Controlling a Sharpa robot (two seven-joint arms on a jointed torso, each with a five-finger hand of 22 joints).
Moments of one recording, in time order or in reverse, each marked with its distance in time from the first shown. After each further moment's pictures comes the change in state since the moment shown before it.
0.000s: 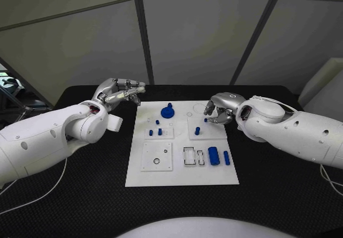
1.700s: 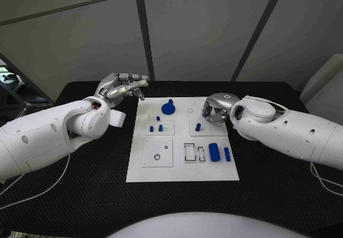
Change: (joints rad) left arm -0.002 0.003 0.000 0.015 0.069 0.032 0.031; left_hand 0.007 0.006 -0.005 -0.006 0.000 -0.009 0.009 0.000 -0.001 -0.014 0.001 0.014 -0.002 -0.007 0.000 -0.007 -0.011 0.000 0.004 0.004 -0.012 -0.009; right arm -0.023 0.063 -0.002 -0.053 -0.045 0.025 -0.041; right_hand 0.033 0.078 0.080 -0.047 -0.046 0.098 -0.027 0.034 0.035 0.095 -0.020 0.036 0.027 0.000 -0.008 0.349 0.307 -0.047 0.031 -0.013 0.298 0.363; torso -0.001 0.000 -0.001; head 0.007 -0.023
